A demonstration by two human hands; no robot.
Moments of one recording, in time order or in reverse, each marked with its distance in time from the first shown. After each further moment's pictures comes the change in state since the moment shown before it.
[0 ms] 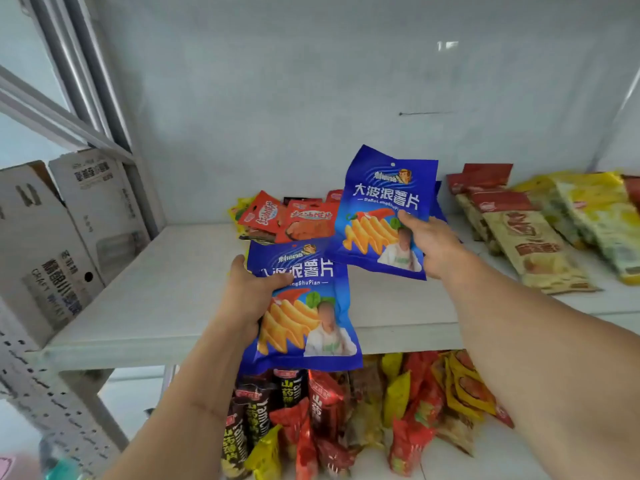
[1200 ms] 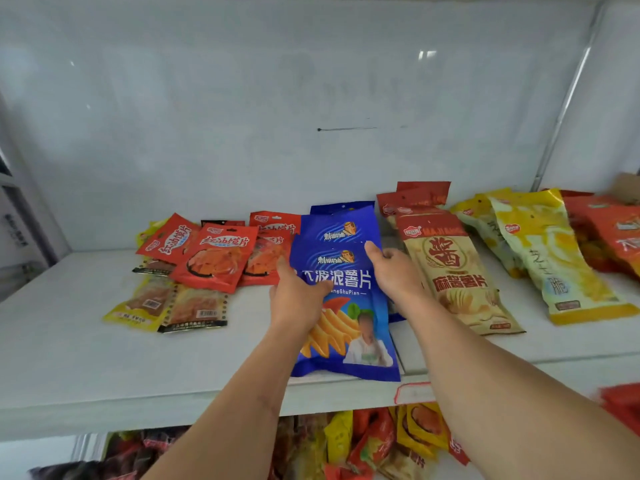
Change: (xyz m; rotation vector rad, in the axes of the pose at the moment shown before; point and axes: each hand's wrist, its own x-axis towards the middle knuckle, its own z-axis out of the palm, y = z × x) left_hand 0.034 -0.032 0.254 0.259 -0.011 0.103; right_hand 0.096 0.033 -0.119 -0.438 0.010 -0.103
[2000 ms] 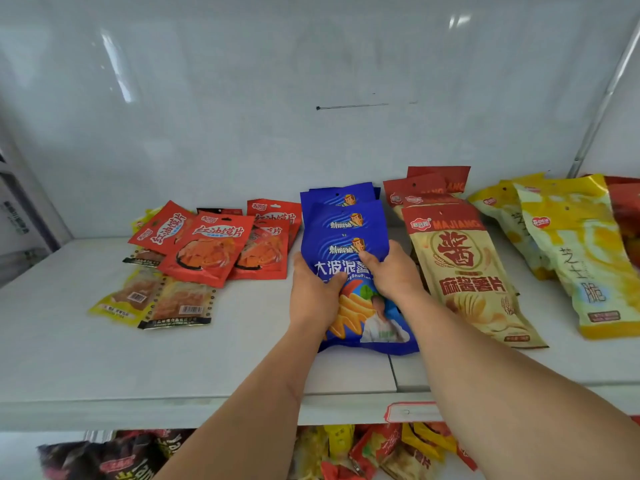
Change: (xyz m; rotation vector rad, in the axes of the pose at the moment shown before) left_hand 0.025 -0.017 0.056 0.084 0.088 0.052; right_hand 0.044 0.031 0.012 -0.162 -0.029 -0.061
